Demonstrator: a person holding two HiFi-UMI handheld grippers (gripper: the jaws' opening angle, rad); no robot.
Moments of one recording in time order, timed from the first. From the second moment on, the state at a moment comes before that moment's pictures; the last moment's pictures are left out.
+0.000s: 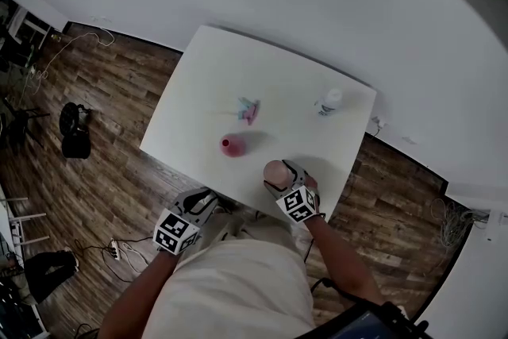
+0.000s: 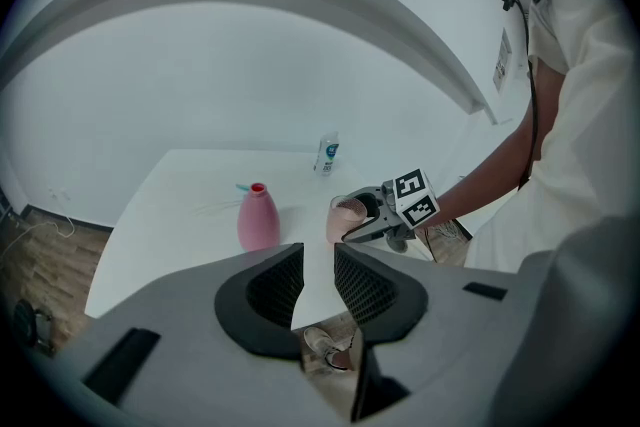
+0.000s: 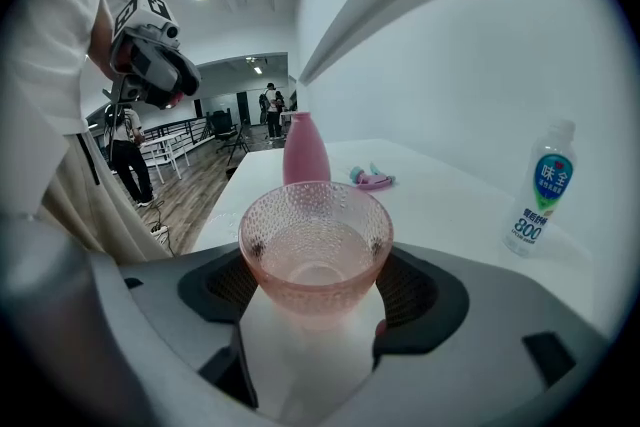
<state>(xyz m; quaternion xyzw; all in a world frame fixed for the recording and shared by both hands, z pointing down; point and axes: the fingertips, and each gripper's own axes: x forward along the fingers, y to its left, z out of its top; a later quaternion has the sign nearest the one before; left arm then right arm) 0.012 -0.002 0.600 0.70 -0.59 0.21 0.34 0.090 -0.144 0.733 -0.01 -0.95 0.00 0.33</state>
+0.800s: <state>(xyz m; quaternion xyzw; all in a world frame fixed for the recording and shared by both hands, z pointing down) 0.030 -0.033 0.609 0.72 -0.57 0.17 0.35 0.080 -0.125 0.620 -0.06 -0.95 0.00 0.31</state>
